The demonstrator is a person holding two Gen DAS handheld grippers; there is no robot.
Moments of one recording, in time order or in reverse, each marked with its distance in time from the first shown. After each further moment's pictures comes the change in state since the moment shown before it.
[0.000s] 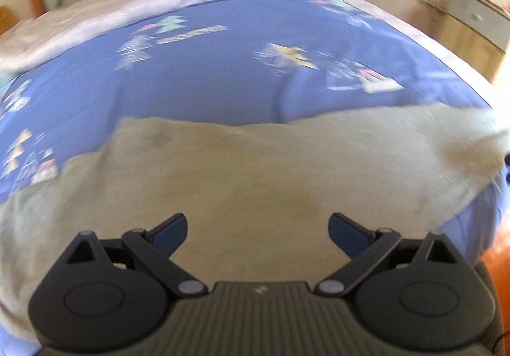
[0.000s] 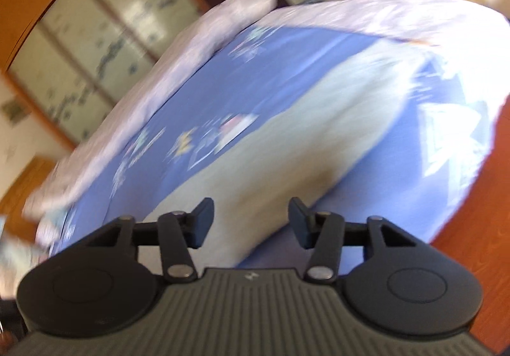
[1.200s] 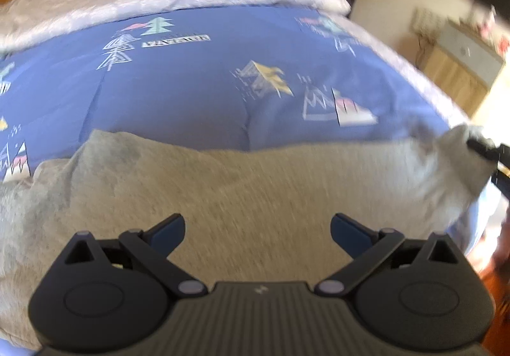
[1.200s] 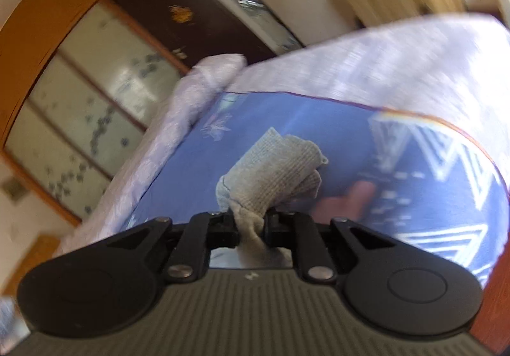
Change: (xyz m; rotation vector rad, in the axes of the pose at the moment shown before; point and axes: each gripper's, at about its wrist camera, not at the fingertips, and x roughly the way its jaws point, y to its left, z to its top) left arm -0.011 0.010 0.024 -0.153 -0.048 -0.120; right arm 0.029 -0.028 0.061 0.068 -0.191 0.064
